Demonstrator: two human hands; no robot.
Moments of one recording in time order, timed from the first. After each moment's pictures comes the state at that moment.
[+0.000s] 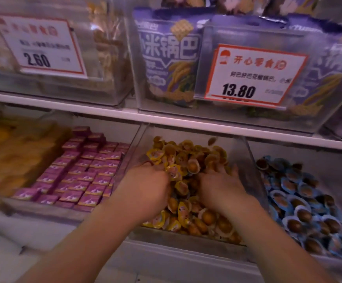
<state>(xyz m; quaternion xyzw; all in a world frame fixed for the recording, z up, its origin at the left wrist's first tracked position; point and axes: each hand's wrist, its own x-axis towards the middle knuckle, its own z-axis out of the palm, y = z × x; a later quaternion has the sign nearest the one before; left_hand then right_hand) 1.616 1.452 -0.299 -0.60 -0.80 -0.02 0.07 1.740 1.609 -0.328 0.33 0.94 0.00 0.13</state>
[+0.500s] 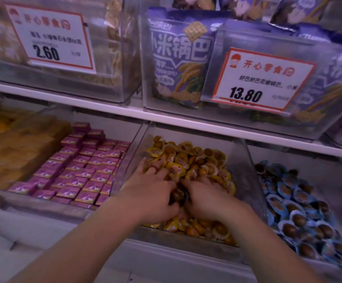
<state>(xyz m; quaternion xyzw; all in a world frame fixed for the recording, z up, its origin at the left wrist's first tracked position) 1.615 1.461 -0.313 -0.61 -0.79 0.04 -0.06 1.732 1.592 -0.334 0.28 0.94 -0.15 0.15</state>
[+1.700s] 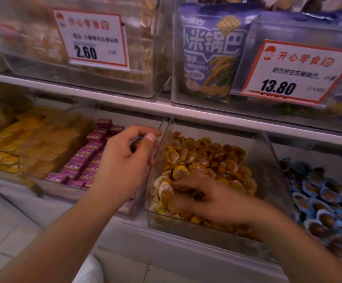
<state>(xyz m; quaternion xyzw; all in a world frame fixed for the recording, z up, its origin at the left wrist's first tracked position) 1.591 1.399 -0.271 -0.38 -0.68 -0.63 -0.04 1.739 1.554 -0.301 0.11 0.94 -0.33 0.06</state>
